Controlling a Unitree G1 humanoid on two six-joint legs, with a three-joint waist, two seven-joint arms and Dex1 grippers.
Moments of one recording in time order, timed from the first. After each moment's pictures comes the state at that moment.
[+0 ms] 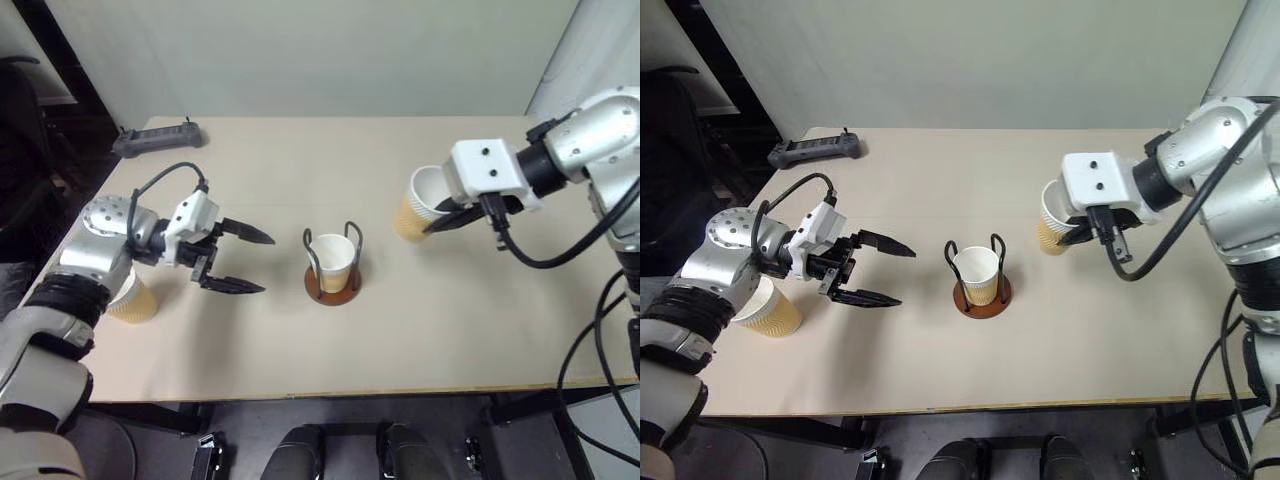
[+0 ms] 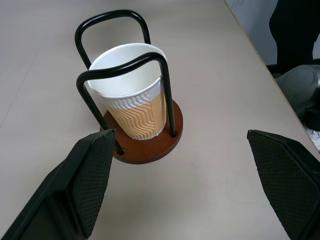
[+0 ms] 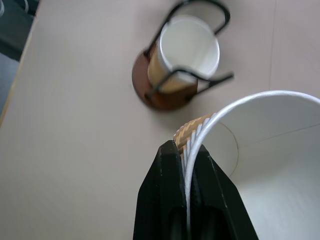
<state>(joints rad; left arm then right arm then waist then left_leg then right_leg) -0.92 1.00 -0.59 0.67 -0.76 -0.27 -1.58 -1.17 -0.88 0.37 -0.07 0.06 0.45 1.60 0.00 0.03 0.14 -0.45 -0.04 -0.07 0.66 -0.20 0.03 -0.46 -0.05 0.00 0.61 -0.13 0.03</state>
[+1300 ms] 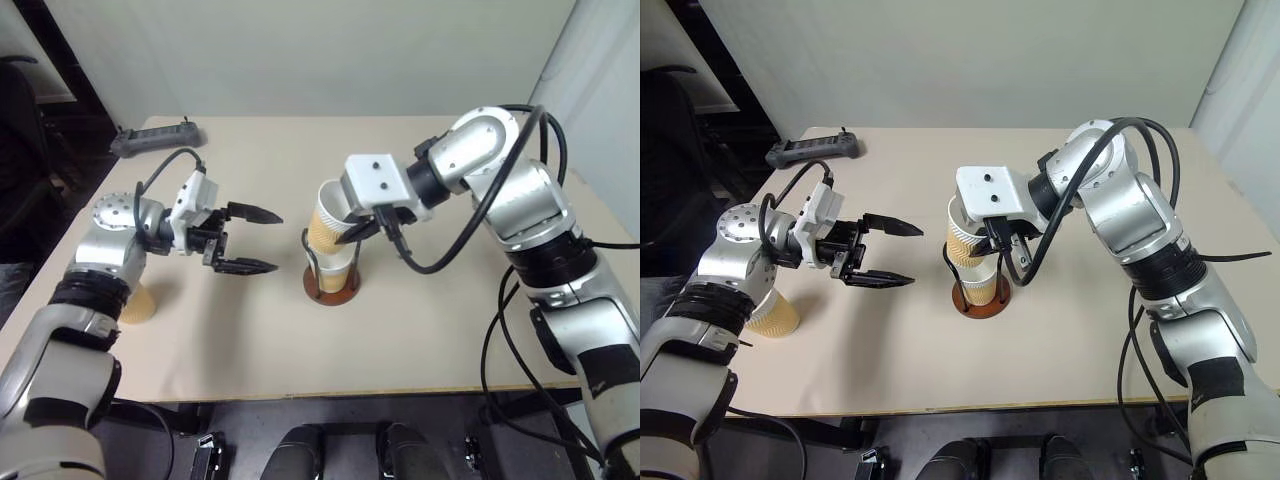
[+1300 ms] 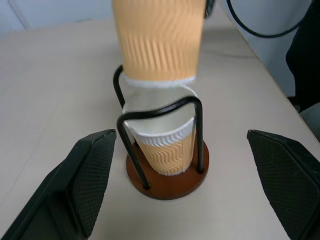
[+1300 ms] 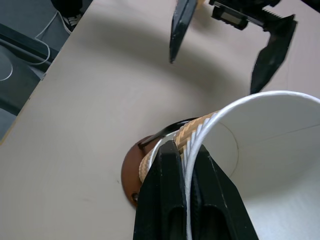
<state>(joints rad) -0.92 0.88 -0.39 0.70 -0.71 -0.17 -1.58 -1.20 -0.55 0.45 -0.01 0.02 0.49 1.50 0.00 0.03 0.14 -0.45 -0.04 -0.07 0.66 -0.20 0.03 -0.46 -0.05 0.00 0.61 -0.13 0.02</state>
